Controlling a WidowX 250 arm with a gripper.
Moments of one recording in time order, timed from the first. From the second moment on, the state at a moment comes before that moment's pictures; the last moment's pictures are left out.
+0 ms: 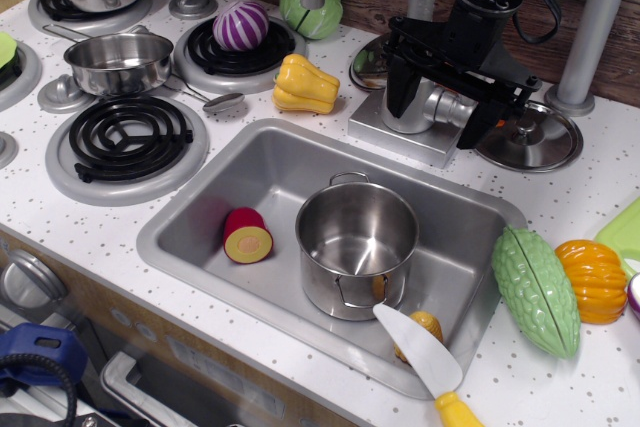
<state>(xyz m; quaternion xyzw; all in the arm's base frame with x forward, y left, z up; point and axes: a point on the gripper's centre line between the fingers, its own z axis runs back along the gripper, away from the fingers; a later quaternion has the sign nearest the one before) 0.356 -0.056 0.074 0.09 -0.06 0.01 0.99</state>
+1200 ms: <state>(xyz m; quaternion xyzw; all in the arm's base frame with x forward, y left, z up) 0.404 -0.067 0.086 0.10 -0.16 0.00 0.98</state>
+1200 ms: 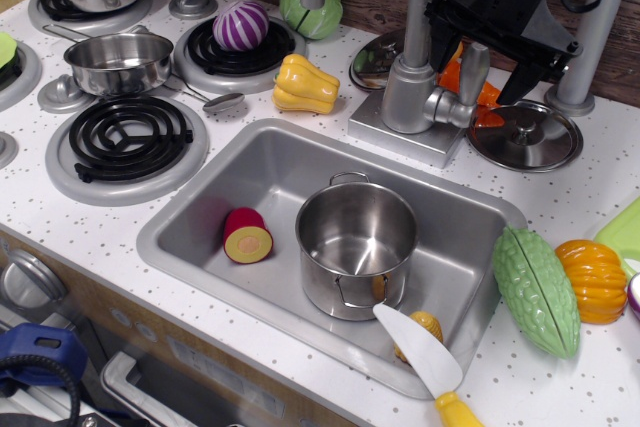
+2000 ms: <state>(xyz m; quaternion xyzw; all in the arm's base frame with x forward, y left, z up) 0.418 -0.064 0.081 0.14 -0.15 0.01 0.98</state>
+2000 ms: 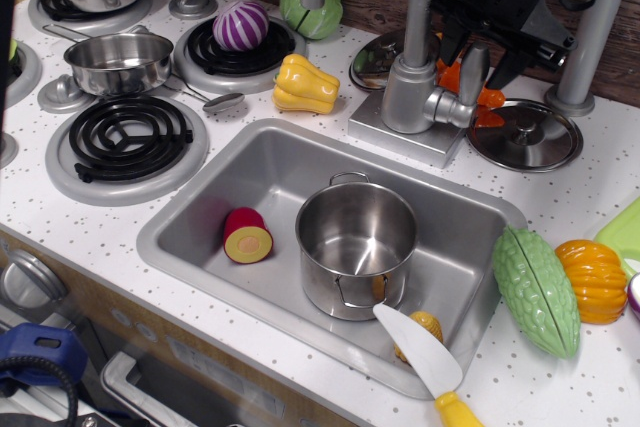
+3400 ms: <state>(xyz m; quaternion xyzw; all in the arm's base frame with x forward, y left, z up) 0.366 -0.070 0.039 0.06 -0.09 0.08 0.99</state>
